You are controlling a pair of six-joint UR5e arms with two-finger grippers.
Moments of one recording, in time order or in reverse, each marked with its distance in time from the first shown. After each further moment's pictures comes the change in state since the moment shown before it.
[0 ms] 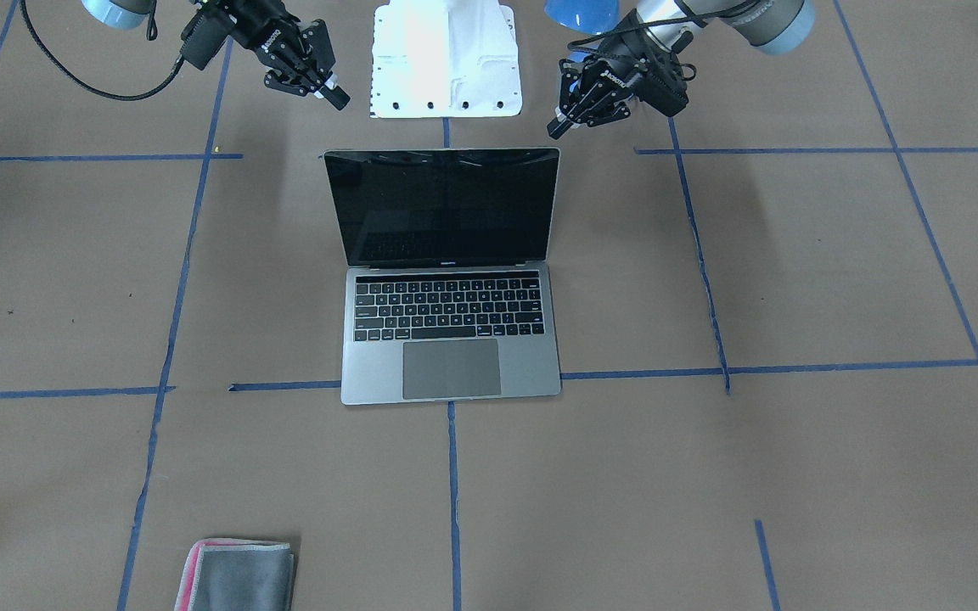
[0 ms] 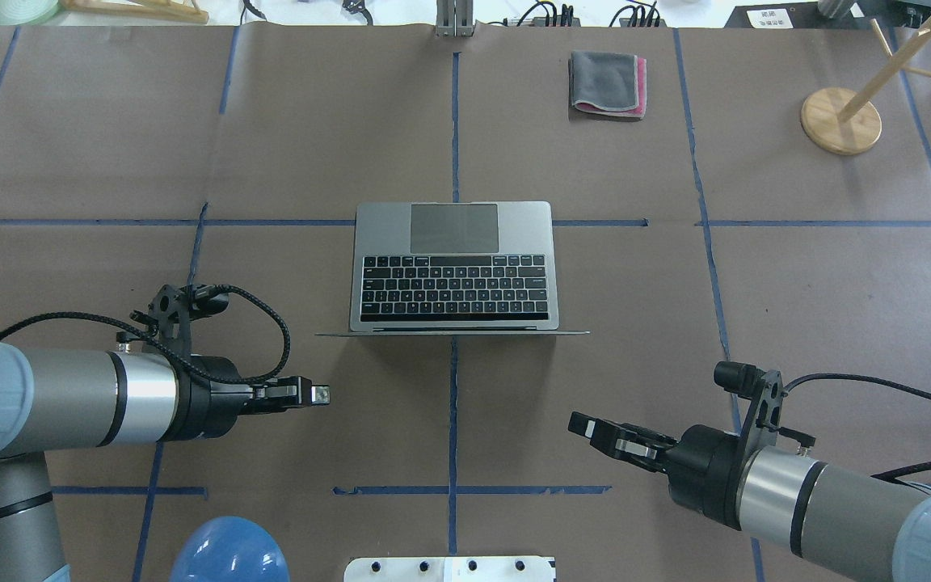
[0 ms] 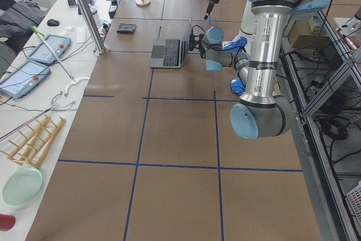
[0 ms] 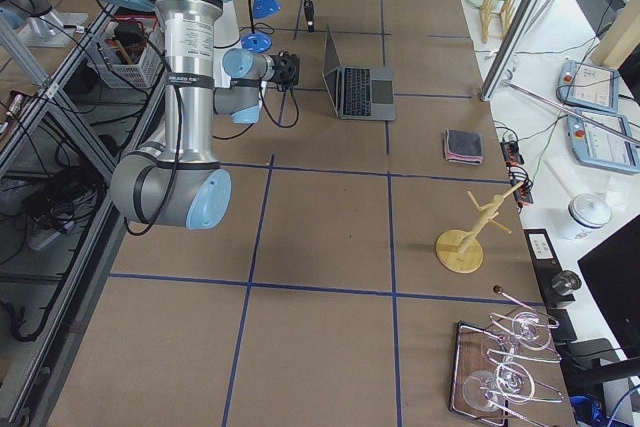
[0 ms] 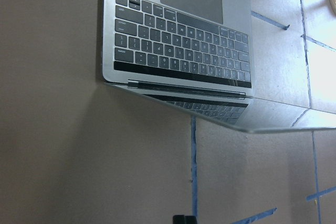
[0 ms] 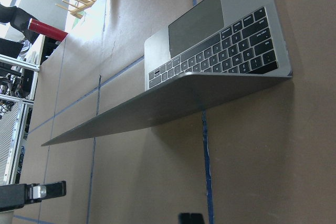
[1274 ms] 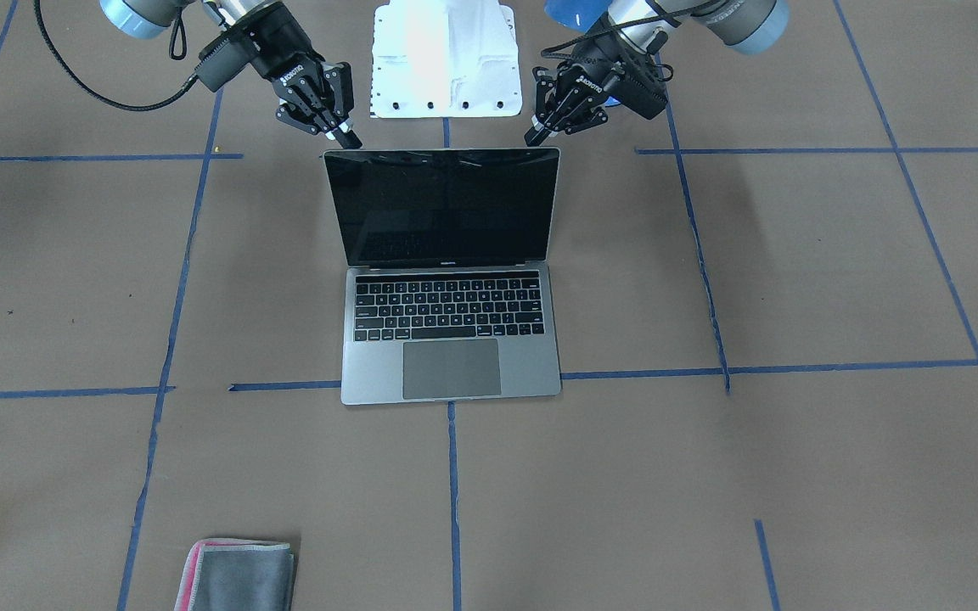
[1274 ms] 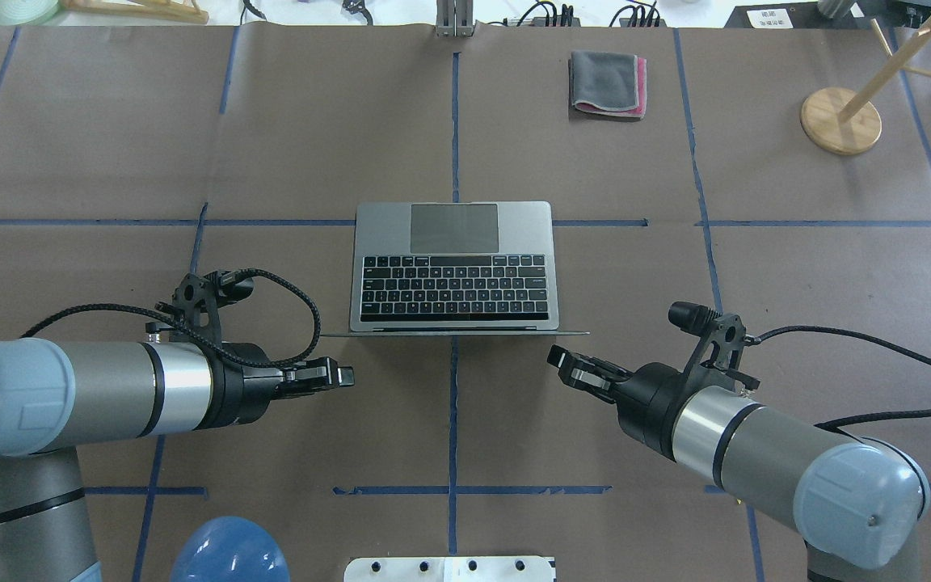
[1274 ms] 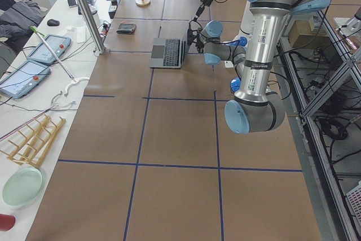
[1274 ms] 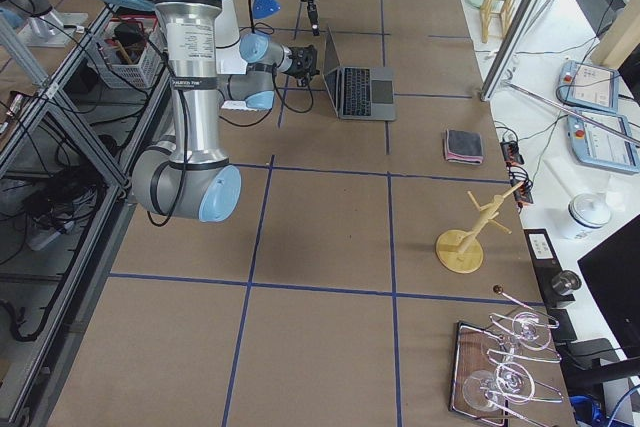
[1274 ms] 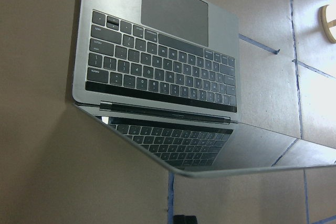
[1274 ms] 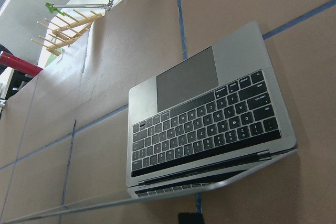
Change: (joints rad) left arm 0.007 -0.059 0.015 0.047 0.059 -0.043; right arm 0.104 0.159 -0.028 -0.273 -0.037 -0.001
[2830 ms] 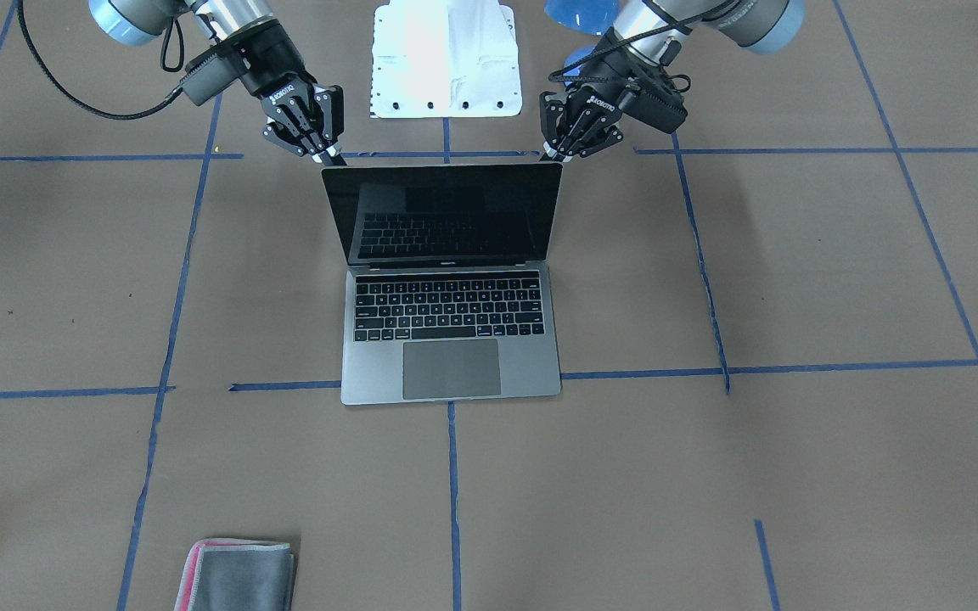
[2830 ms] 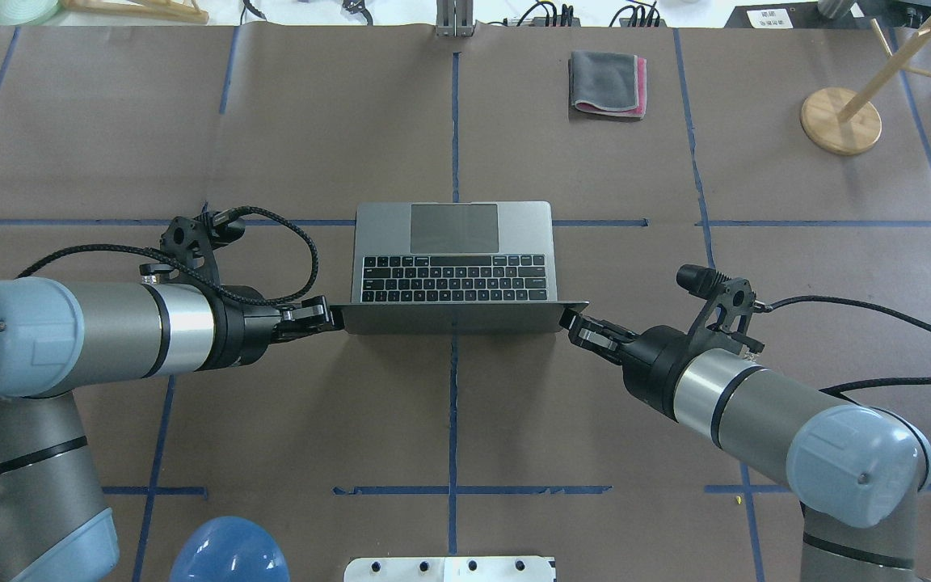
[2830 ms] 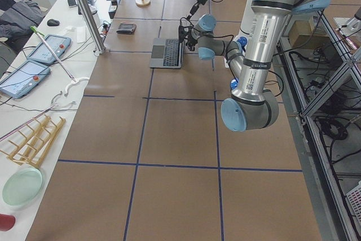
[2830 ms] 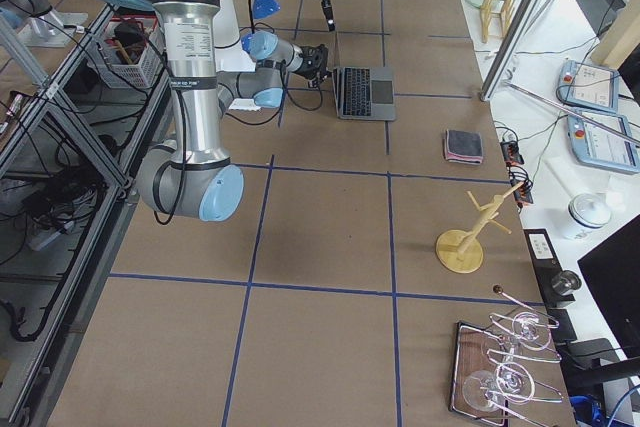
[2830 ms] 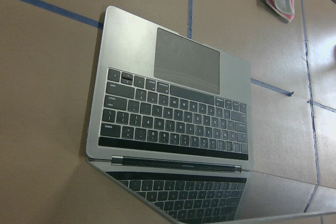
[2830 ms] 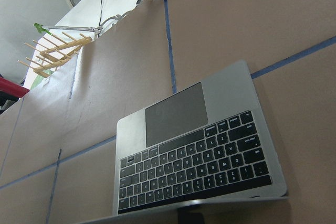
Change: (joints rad) left arm -0.104 -0.068 0.007 0.140 -0.003 0.001; right arm 0.076 0.020 -0.016 -0.039 0.009 -0.001
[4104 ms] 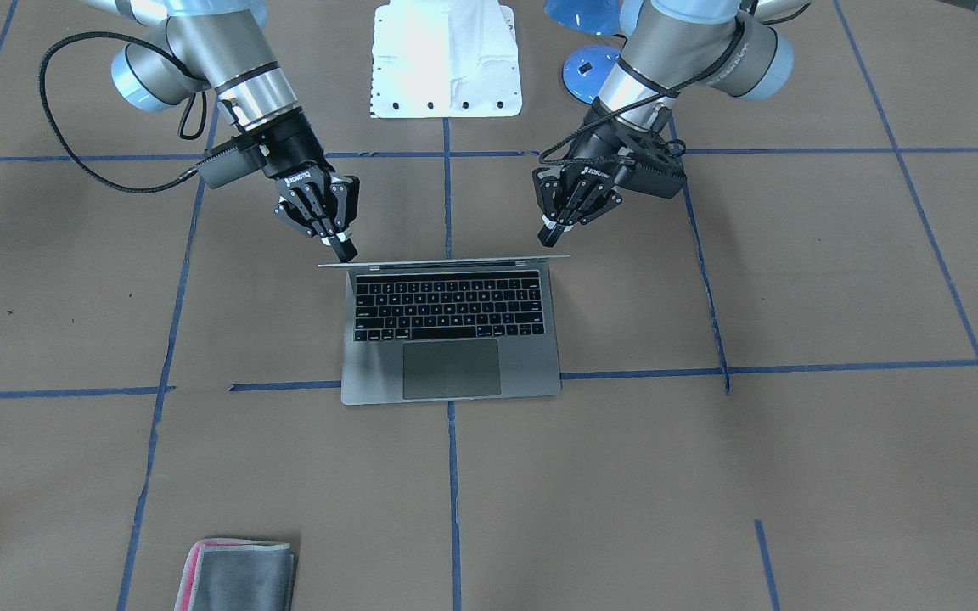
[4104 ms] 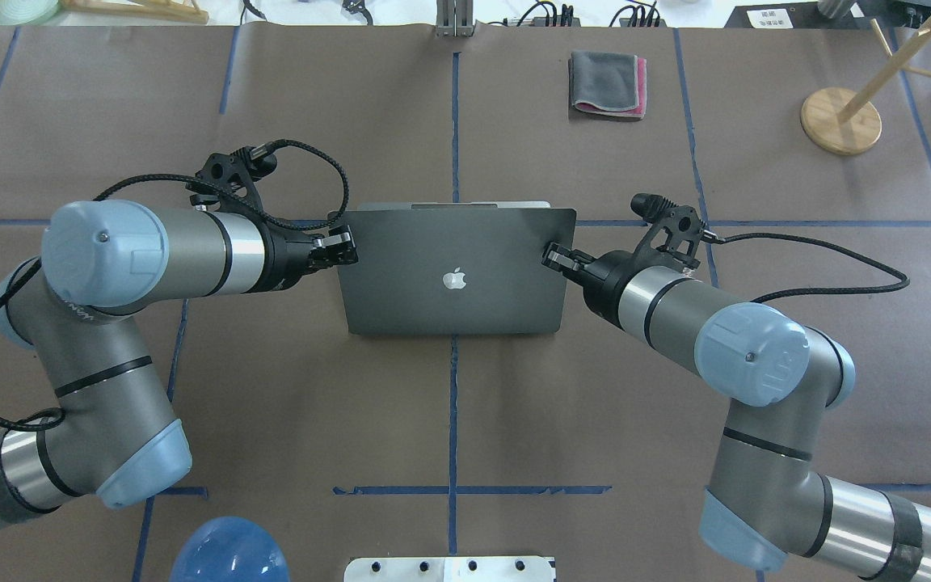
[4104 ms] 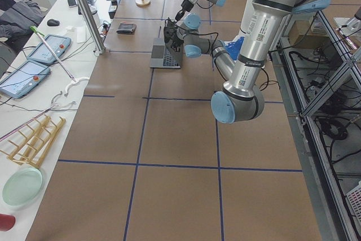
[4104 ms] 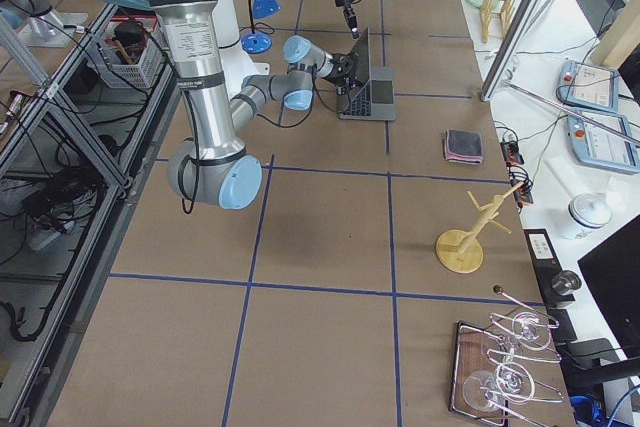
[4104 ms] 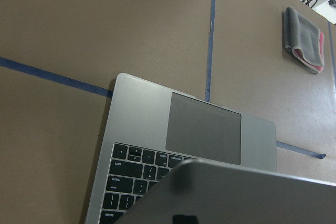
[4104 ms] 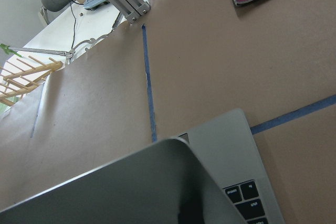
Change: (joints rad) left arm -0.094 -0.154 0.200 0.037 -0.003 0.003; right arm 0.163 0.189 -0.255 -0.015 0.100 0.000
